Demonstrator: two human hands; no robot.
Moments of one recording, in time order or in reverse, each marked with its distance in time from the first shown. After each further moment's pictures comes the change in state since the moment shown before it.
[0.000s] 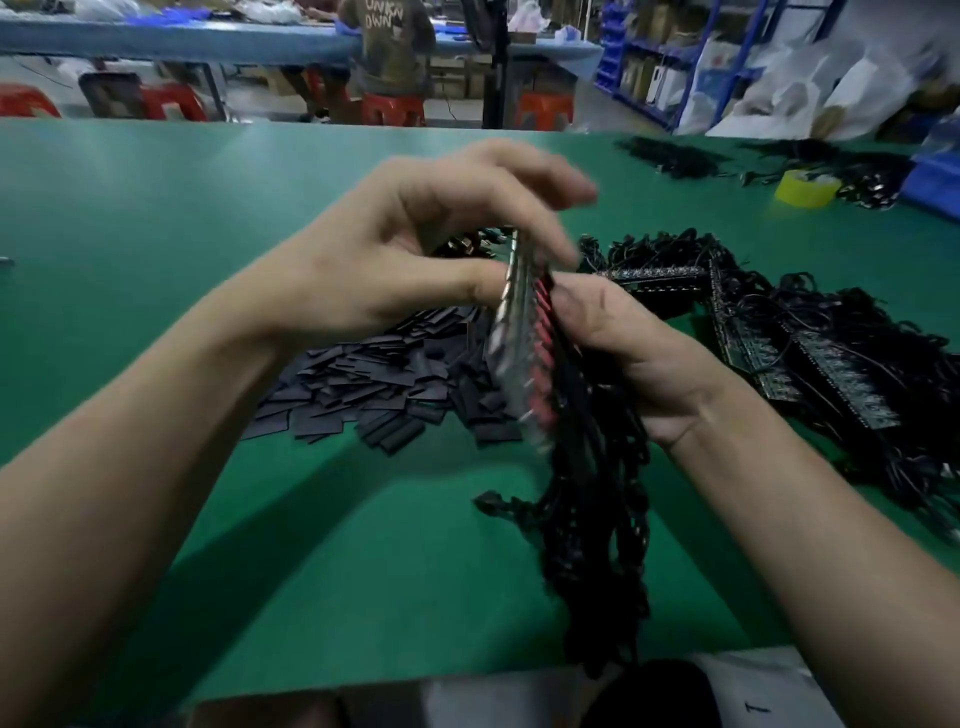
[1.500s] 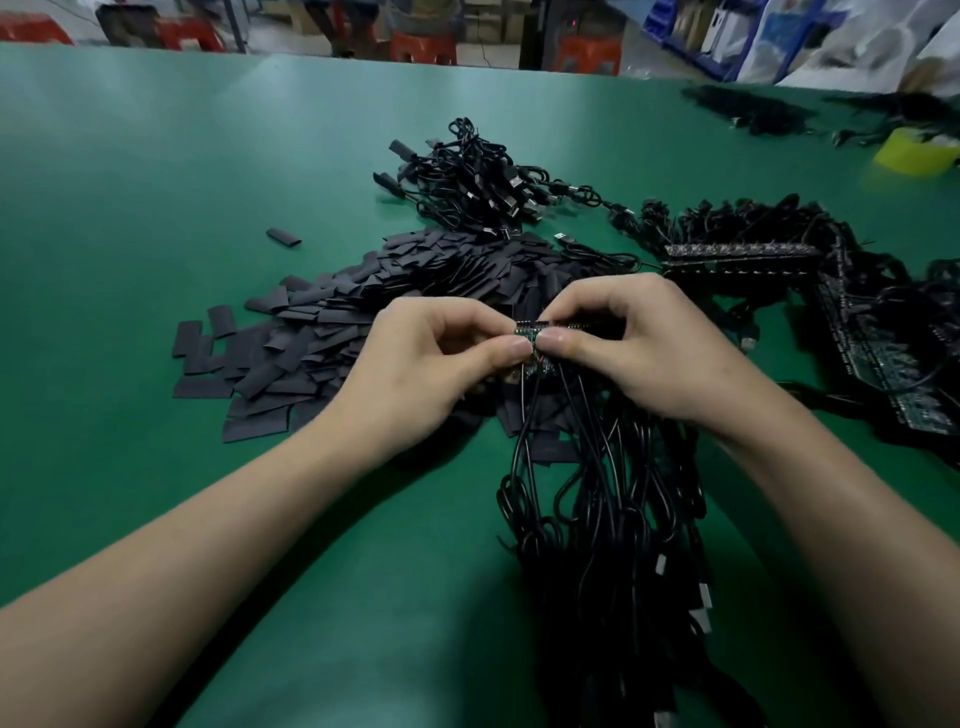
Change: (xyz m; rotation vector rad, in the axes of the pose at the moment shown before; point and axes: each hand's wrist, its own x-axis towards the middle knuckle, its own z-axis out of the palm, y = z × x) left_hand -0.065 -0.083 0.064 -0.110 0.555 -0.679; right_hand 0.051 0.043 -0.077 -1.197 0.328 -0.053
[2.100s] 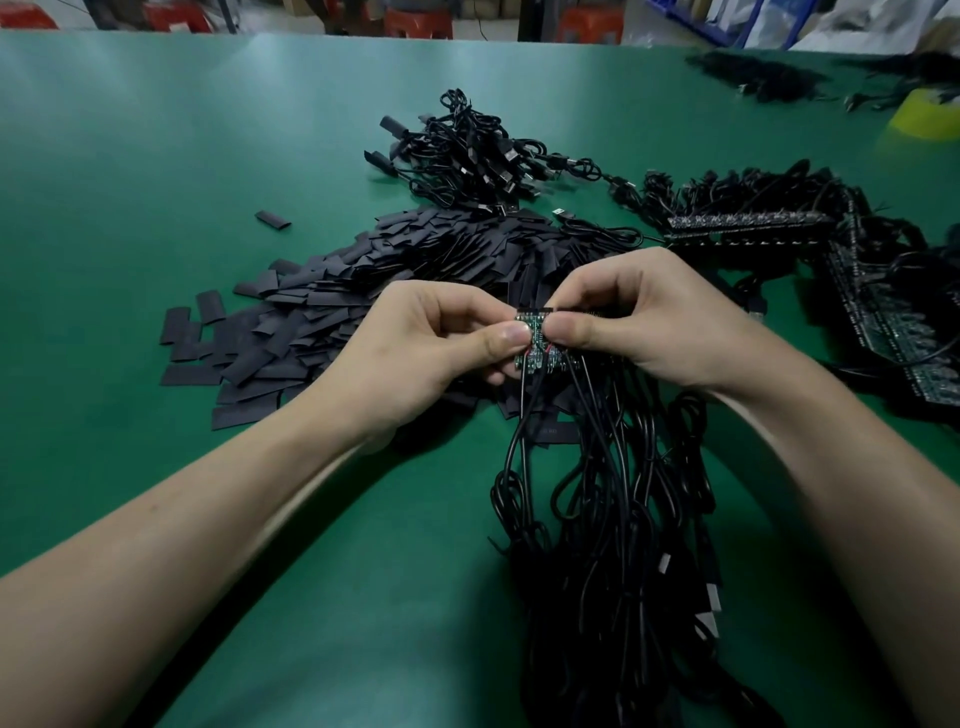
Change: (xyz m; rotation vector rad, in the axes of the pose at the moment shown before) left_hand -0.001 0.004 0.003 -0.239 -0.108 -0.083; right_hand 0.000 0.012 -0.006 0.334 -0.164 0.005
